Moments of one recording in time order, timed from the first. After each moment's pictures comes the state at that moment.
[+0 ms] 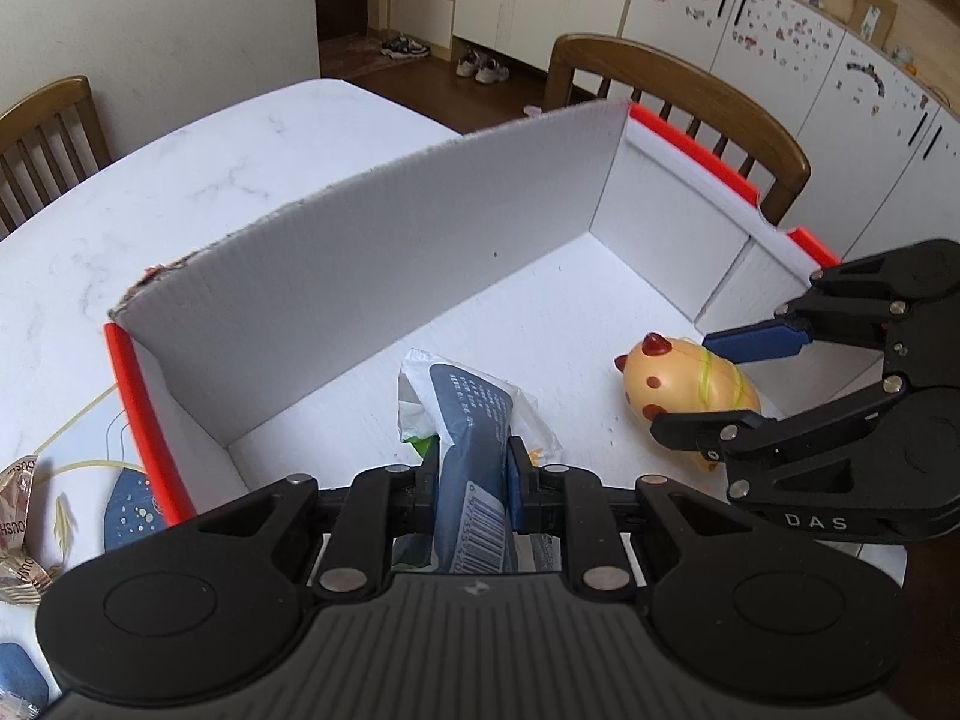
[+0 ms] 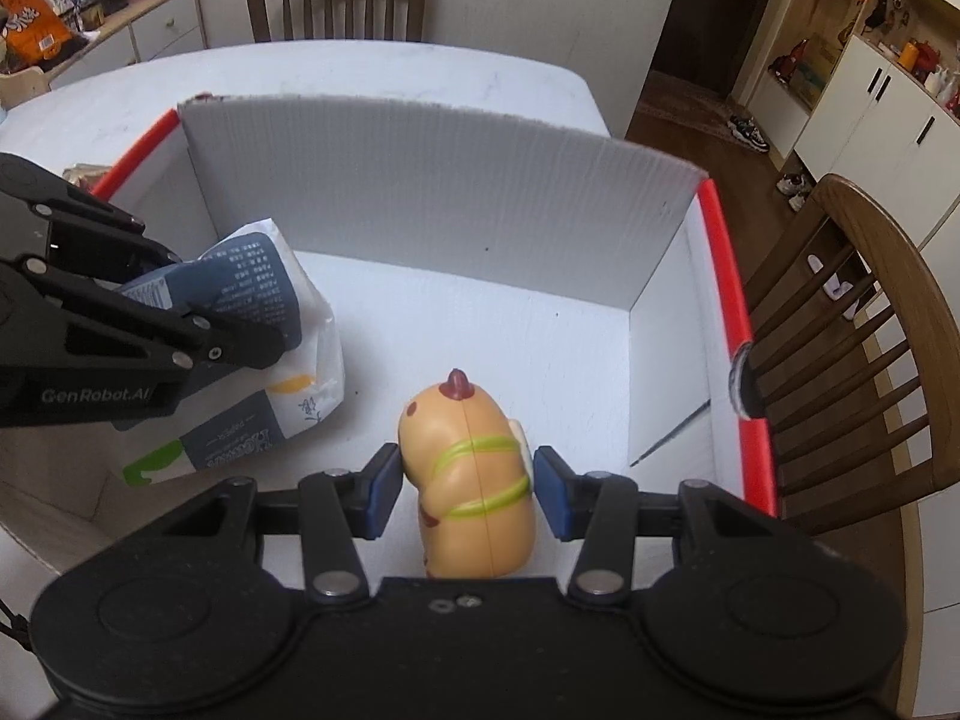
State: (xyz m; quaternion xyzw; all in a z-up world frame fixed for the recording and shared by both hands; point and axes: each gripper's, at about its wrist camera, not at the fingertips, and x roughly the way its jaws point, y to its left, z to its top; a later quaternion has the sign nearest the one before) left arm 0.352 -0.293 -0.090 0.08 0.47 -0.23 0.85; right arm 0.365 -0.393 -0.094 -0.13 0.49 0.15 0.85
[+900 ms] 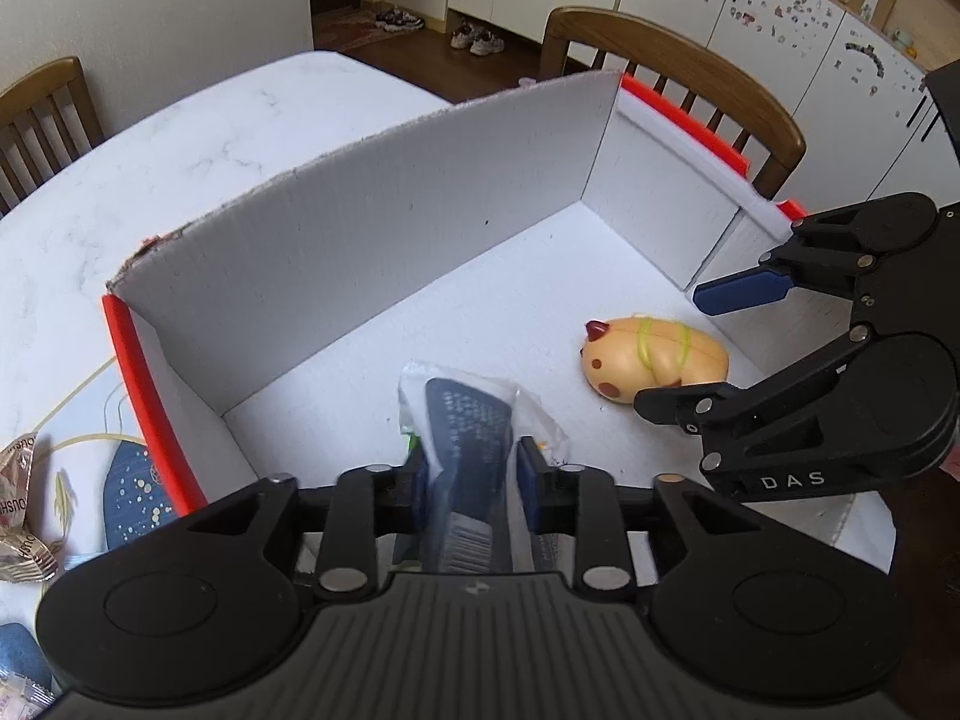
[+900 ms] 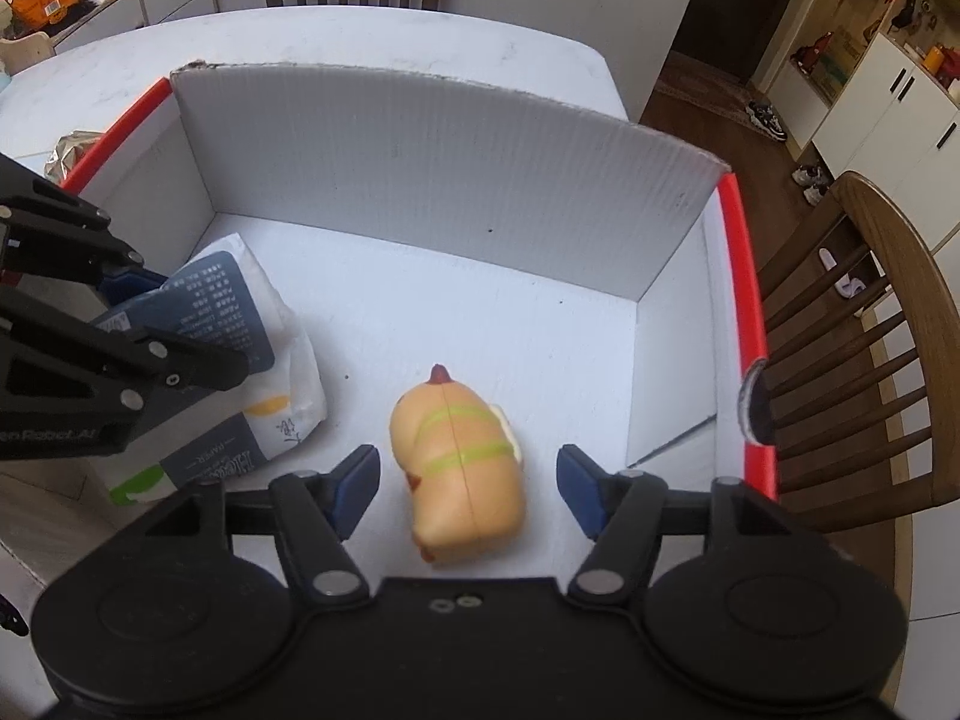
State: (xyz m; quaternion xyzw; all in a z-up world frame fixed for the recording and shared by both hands) left arm 0.346 -0.291 -0.086 0.08 0.49 -0.24 0.83; right arm 0.384 -0.395 -0.099 -0.15 0.51 0.16 0.83
